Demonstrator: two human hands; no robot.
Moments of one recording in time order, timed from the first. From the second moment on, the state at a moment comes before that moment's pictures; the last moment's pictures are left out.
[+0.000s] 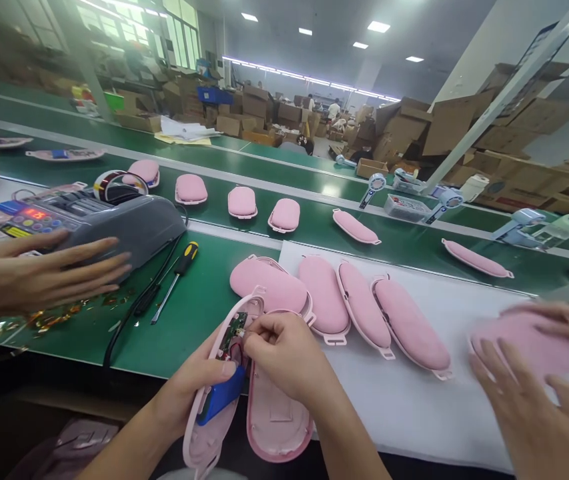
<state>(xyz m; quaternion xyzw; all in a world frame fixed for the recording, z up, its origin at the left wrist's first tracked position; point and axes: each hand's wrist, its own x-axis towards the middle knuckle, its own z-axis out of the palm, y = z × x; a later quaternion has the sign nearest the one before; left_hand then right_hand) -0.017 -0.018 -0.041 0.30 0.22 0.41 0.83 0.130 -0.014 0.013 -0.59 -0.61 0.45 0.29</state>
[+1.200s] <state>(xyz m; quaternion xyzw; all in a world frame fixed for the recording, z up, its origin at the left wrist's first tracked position) -0.011 -0.008 -0.033 0.34 0.28 0.47 0.76 0.127 -0.078 -0.038 -0.64 -0.51 0.21 0.53</state>
